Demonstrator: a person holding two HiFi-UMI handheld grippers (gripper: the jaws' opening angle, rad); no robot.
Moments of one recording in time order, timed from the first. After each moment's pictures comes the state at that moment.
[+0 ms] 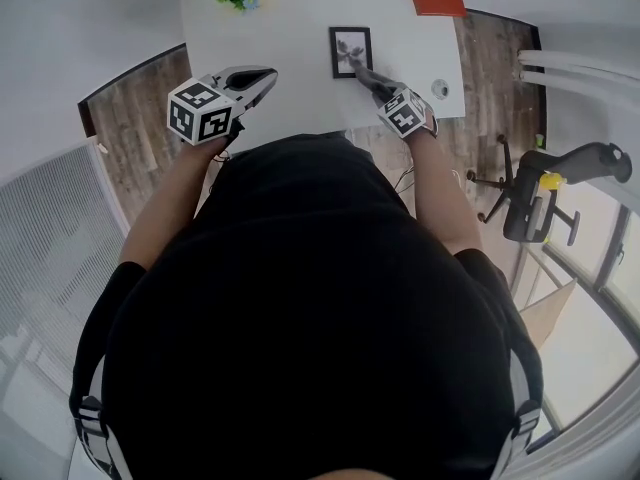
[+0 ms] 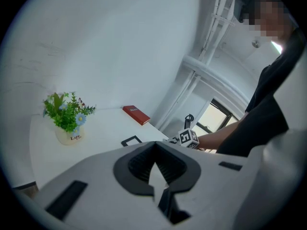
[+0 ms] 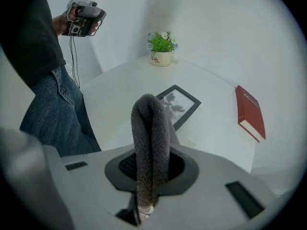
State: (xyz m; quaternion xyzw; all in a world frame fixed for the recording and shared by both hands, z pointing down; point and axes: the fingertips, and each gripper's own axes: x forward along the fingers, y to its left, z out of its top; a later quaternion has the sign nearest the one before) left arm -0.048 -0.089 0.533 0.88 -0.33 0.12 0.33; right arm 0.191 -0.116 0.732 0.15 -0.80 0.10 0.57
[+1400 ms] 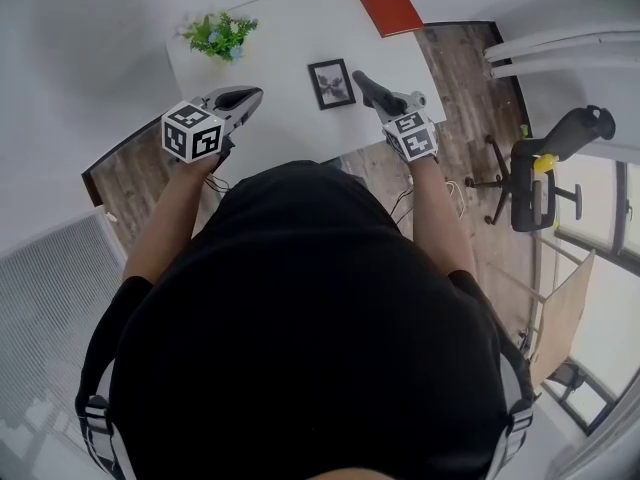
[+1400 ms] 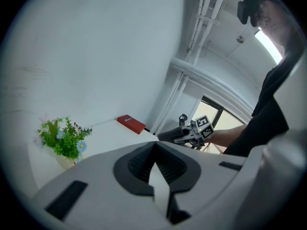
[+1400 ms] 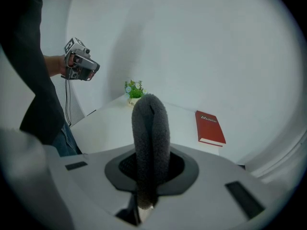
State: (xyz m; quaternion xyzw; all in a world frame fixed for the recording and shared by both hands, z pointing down) left arm -0.065 -0.112 0.489 0.91 -0.29 0.11 0.26; right arm 0.188 -0.138 0.578 0.34 -0.84 0.10 0.42
